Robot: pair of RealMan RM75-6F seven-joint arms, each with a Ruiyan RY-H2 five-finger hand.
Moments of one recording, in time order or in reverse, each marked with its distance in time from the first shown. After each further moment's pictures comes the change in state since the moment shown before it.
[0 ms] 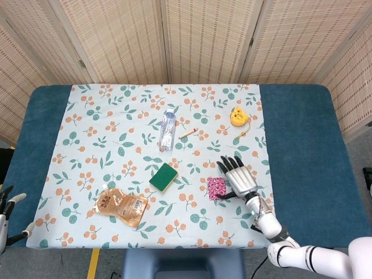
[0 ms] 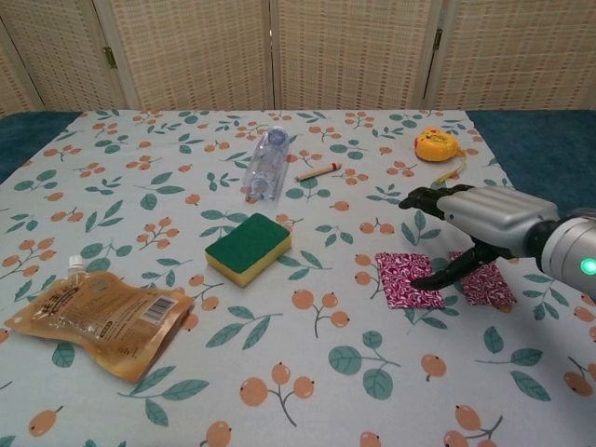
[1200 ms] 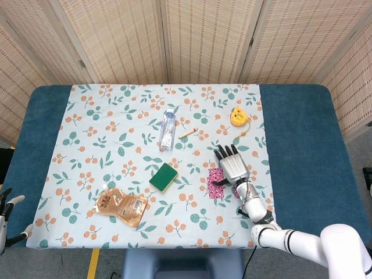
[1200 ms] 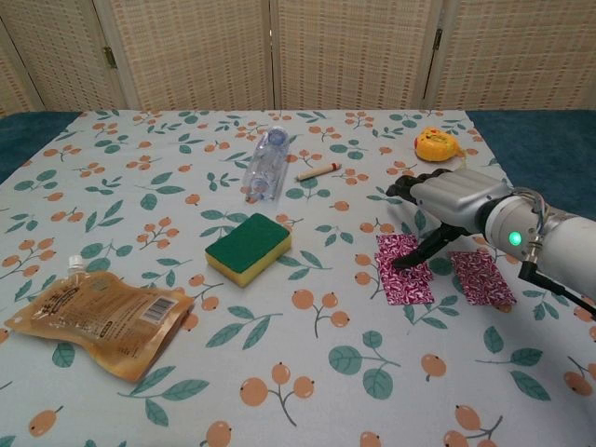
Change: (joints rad) left arm 0.005 -0.006 -0.001 0.016 -0.021 -0.021 -0.002; right arm 0.158 -0.125 0.050 0.223 0.192 -0.041 -0.166
